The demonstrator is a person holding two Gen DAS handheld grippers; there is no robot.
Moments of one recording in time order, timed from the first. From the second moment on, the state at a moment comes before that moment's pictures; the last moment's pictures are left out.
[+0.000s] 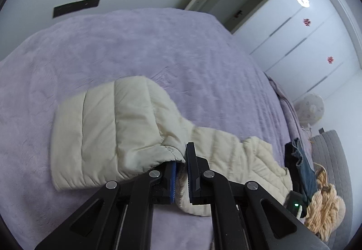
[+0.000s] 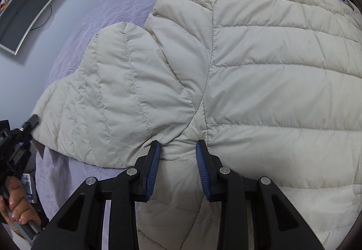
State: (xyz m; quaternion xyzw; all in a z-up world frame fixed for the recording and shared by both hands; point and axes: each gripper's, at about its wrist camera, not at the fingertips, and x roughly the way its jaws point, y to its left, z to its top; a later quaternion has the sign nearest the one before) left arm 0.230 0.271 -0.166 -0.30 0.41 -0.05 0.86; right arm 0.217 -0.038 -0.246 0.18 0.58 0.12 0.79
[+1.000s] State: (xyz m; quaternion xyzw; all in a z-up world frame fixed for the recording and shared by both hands) left arm 0.184 -0.132 -0.209 0.13 0.51 -0.27 0.81; right arm 0.076 -0.310 -0.208 0.34 0.54 -0.03 0.77
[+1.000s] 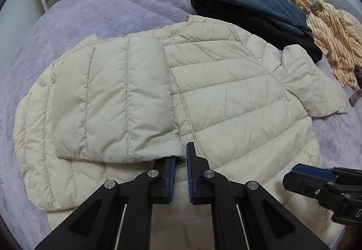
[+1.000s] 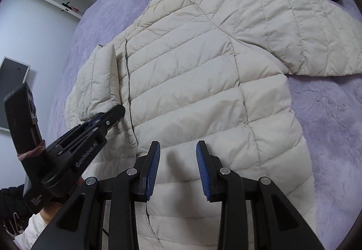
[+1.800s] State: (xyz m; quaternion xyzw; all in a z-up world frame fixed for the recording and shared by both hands) left arm 0.237 0.056 -0.167 0.04 0.46 -0.01 0.89; right arm 0.153 -0.181 -0.152 0.00 0.50 0.04 0.87
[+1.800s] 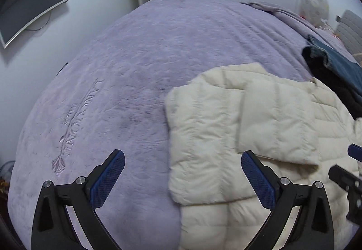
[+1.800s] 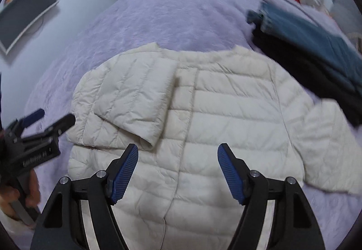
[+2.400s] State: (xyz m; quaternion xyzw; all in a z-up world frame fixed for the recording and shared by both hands) left arm 0.270 0.070 -0.226 0.05 0.51 0.01 0.86; right arm 0.180 -0.211 -0.183 0.09 0.48 -0.07 0.87
